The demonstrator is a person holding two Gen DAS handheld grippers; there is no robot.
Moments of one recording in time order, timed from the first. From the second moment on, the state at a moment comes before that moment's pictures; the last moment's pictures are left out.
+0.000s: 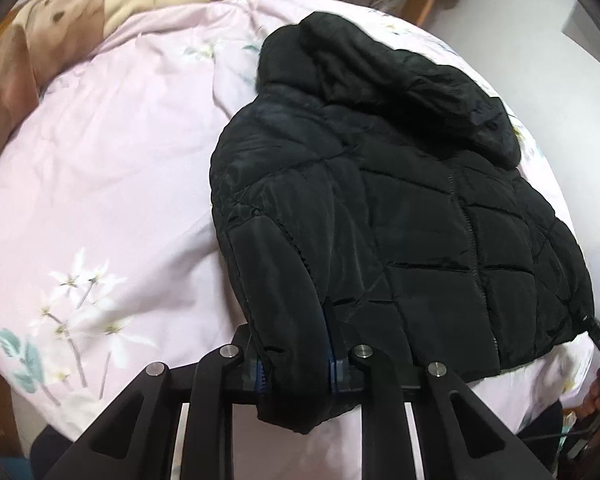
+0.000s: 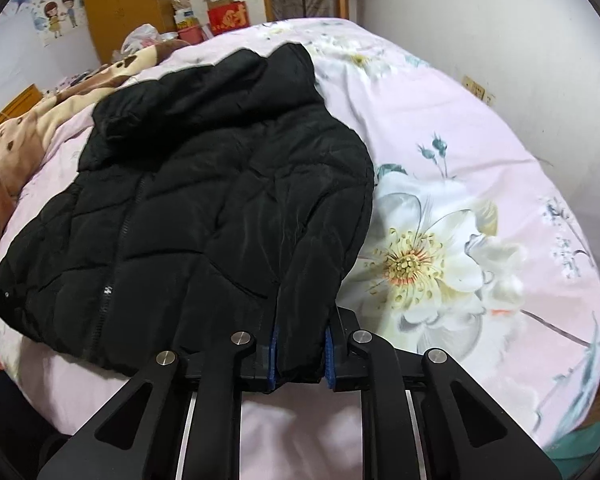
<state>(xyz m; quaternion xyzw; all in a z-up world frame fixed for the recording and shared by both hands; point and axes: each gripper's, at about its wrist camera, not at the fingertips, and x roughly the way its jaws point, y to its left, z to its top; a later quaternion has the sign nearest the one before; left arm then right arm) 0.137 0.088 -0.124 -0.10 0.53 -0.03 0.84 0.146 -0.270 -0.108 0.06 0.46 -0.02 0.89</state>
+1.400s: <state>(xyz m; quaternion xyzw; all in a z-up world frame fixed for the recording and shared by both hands) 0.244 0.129 0.028 -0.15 0.48 -0.04 0.86 0.193 -0.241 0.035 0.05 0.41 0.02 0.91</state>
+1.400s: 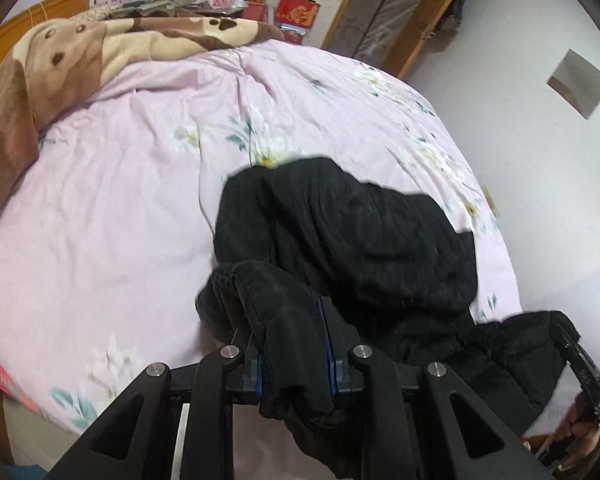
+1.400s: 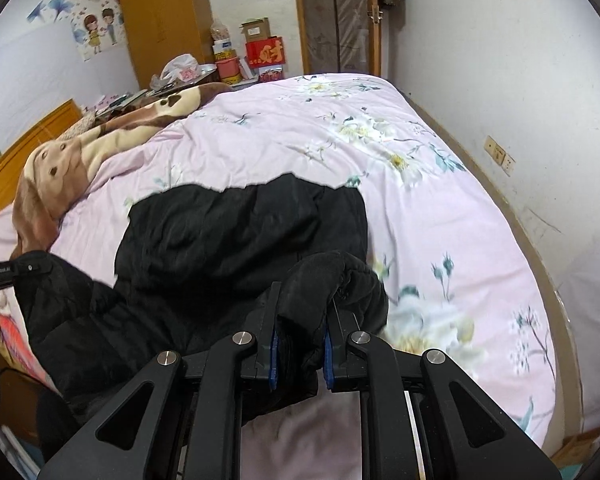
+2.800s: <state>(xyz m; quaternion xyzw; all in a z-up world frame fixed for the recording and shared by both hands) 0.410 0.216 0.003 -0.25 0.46 0.02 0.85 0.443 -0.313 0.059 0.20 0.47 -0.02 0.86</state>
